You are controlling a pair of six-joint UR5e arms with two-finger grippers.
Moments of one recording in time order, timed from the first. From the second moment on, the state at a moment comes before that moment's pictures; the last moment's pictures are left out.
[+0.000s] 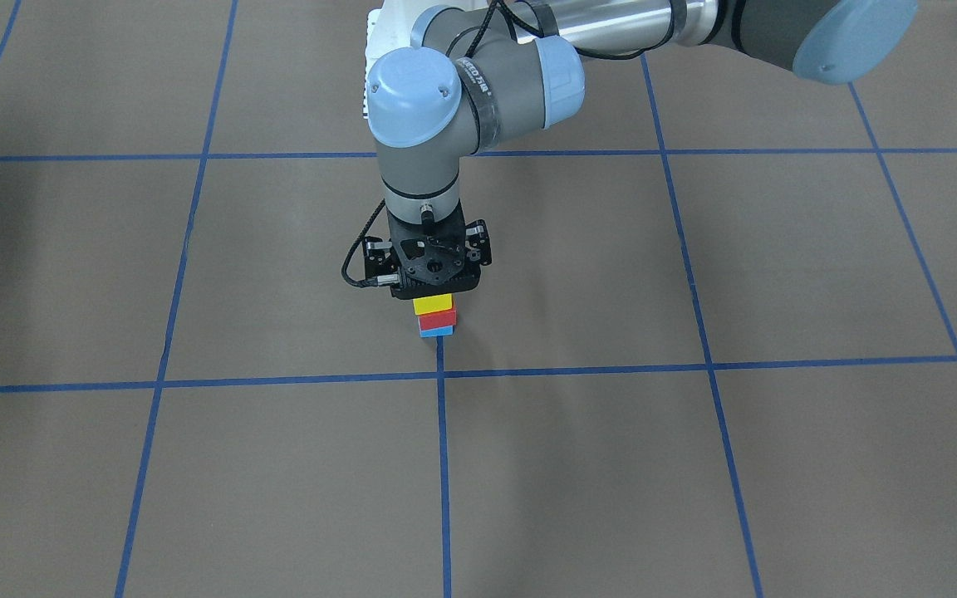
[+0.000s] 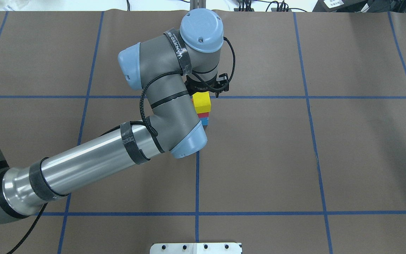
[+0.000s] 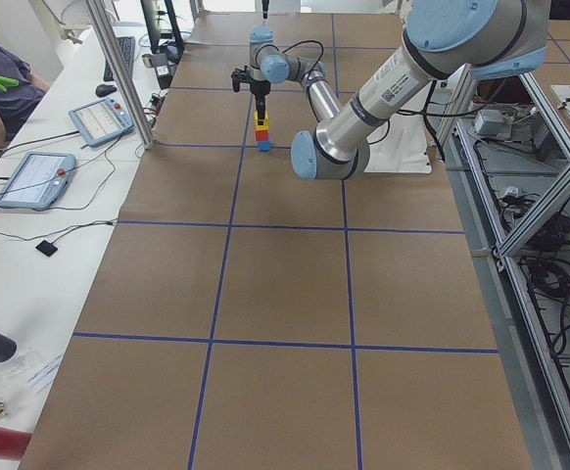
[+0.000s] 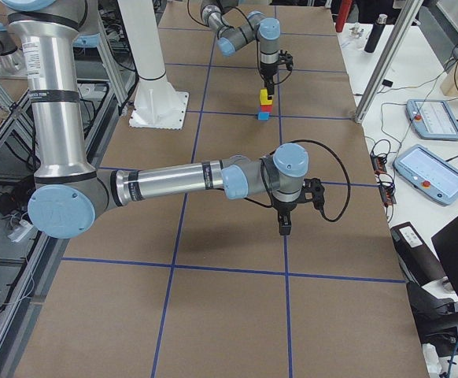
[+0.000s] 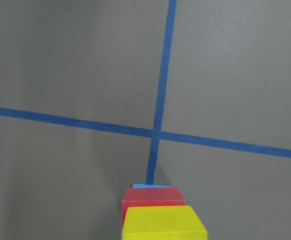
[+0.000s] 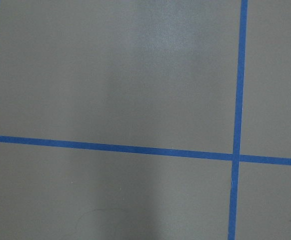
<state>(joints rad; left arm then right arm) -0.62 -2.62 -1.37 -1.47 -1.90 -1.28 1.43 -1.49 1.67 -1.48 2.37 0.21</state>
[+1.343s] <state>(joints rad) -1.40 -1.68 -1.92 -1.37 -2.22 0.01 1.50 -1.53 1.62 -1.49 2.32 0.21</state>
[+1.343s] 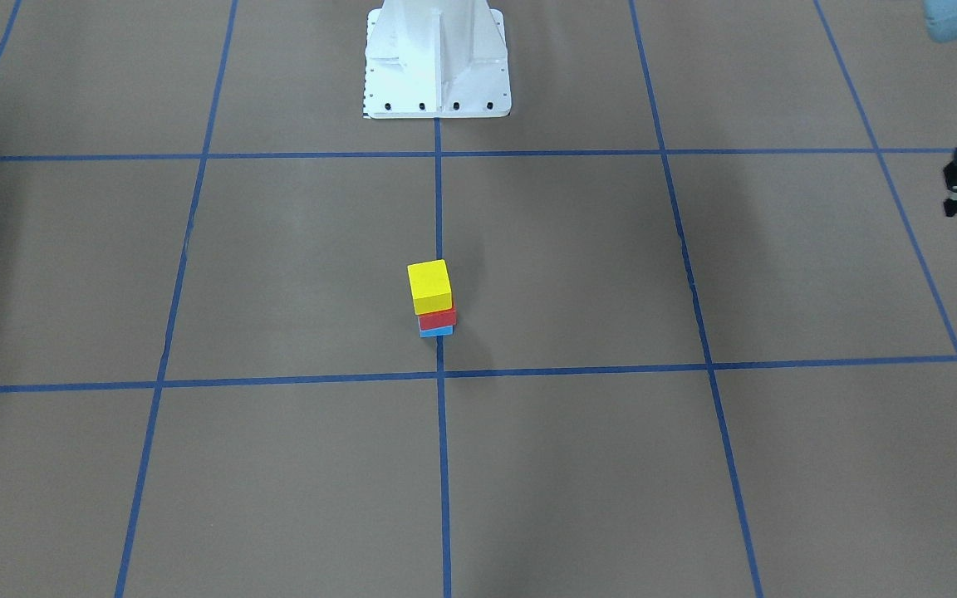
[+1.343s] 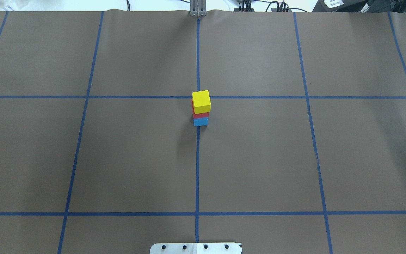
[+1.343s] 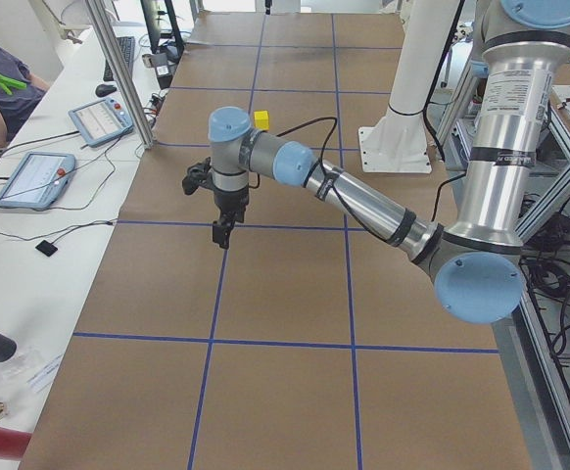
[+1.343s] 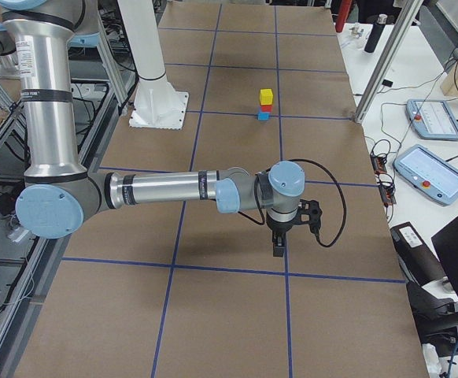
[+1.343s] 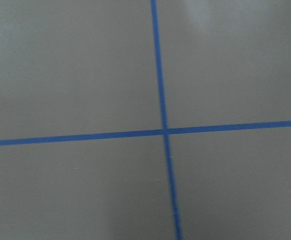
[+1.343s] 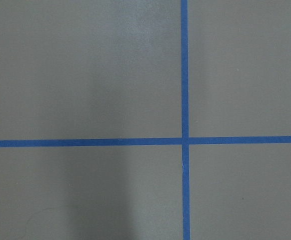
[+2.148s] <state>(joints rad) -1.51 -1.64 -1.72 -1.38 -2.24 0.15 1.54 -1.58 1.63 -1.49 2.32 0.12</state>
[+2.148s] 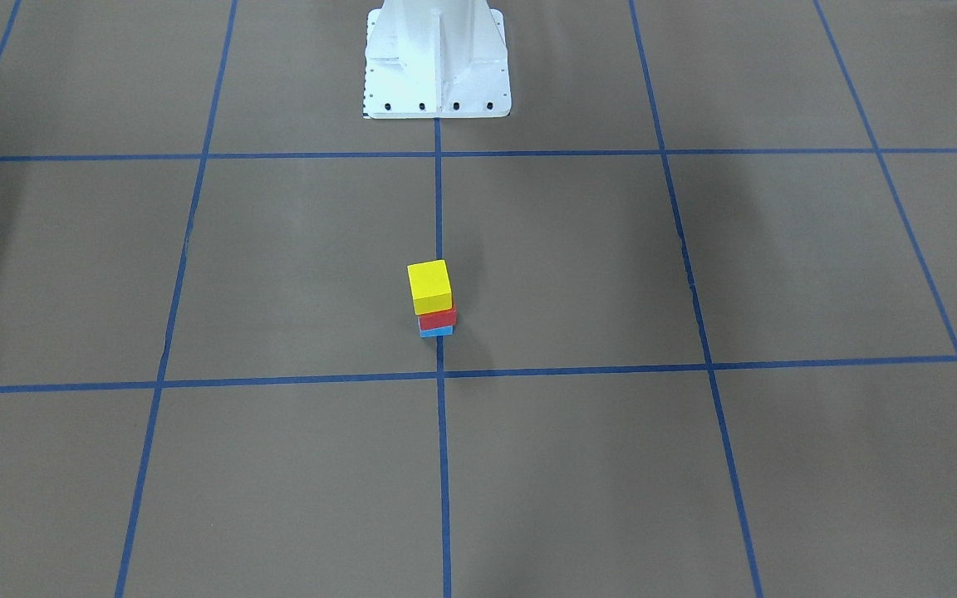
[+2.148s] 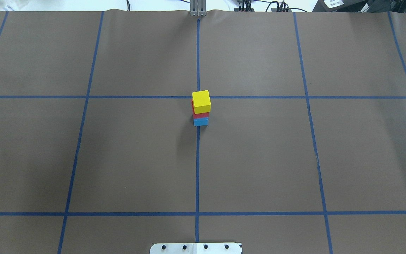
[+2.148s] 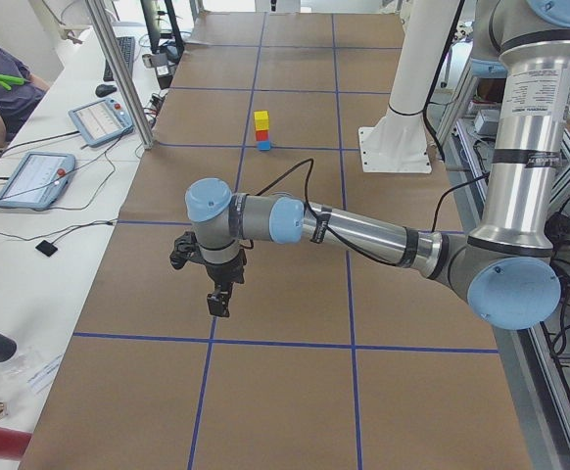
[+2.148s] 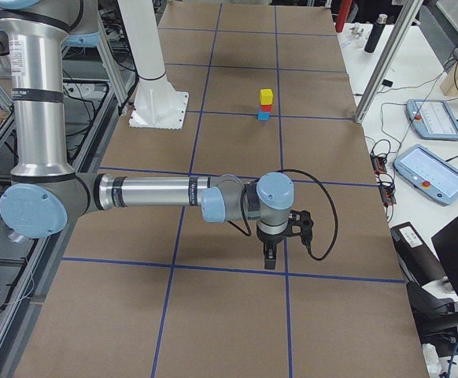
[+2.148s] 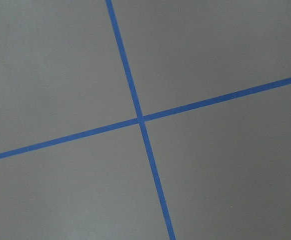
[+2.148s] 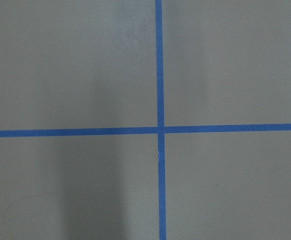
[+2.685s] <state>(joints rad) -1.56 -1.61 -1.65 -1.40 -2.32 0.16 1.57 -1.62 1.62 -1.49 2.36 0.10</state>
